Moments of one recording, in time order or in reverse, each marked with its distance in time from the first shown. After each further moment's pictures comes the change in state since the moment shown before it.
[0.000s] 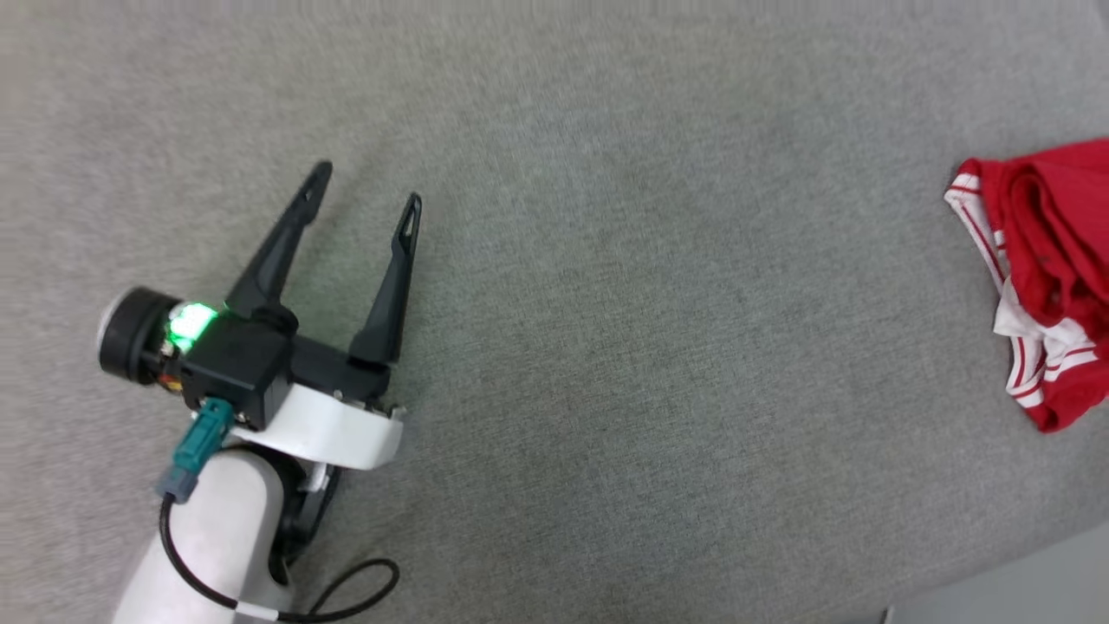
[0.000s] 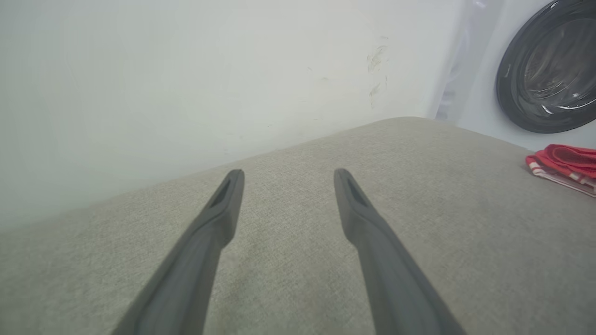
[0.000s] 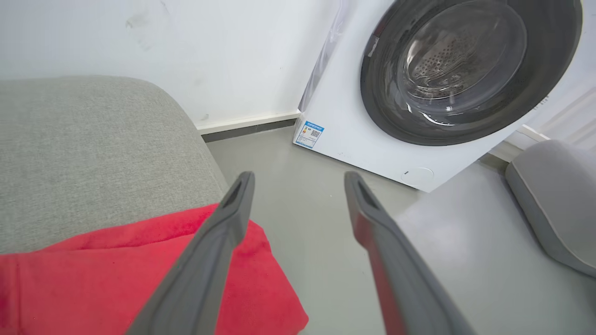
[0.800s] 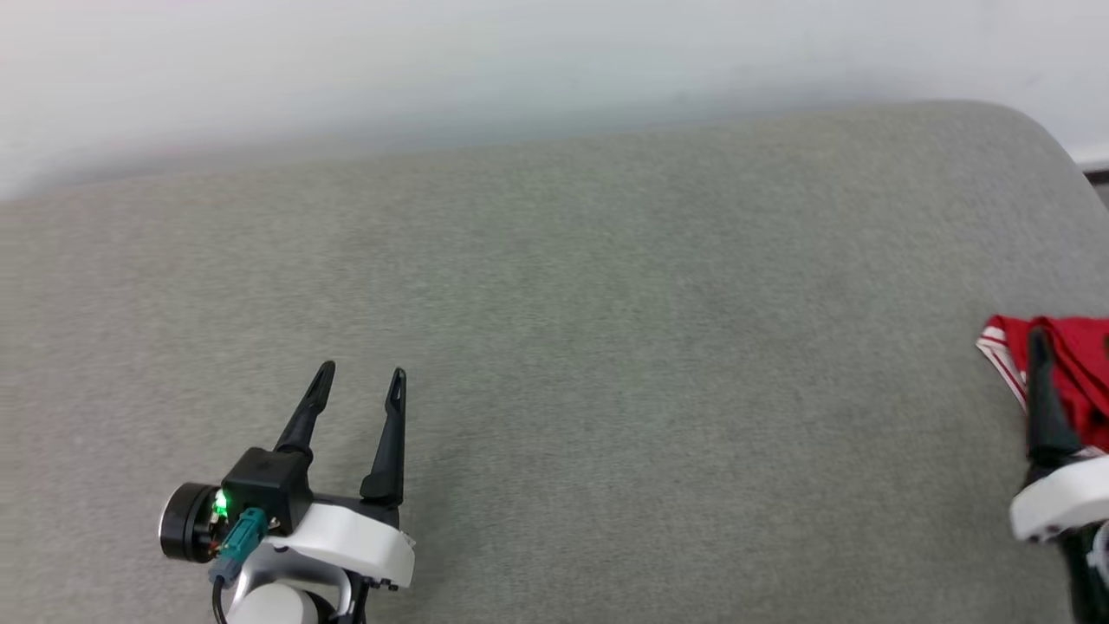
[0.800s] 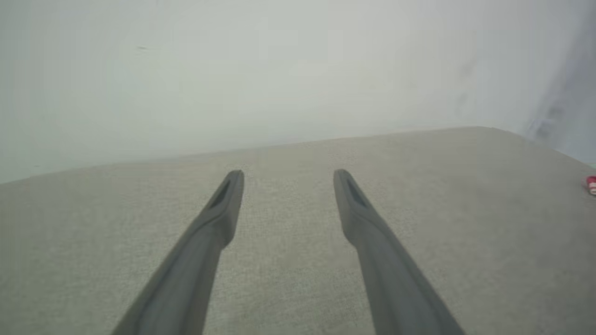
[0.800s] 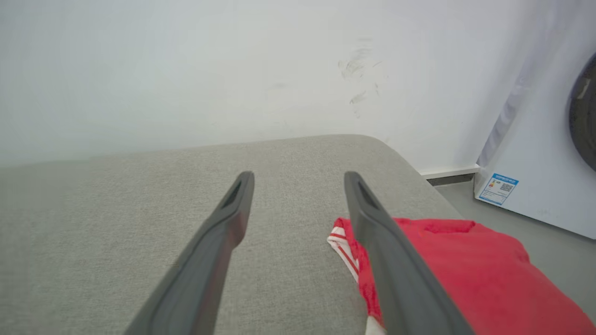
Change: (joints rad) left arm 0.243 -0.111 0.040 0.202 -0.076 0.079 -0.044; right arm 0.515 0.337 0.164 -0.537 0.055 0.000 -0.033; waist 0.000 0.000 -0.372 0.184
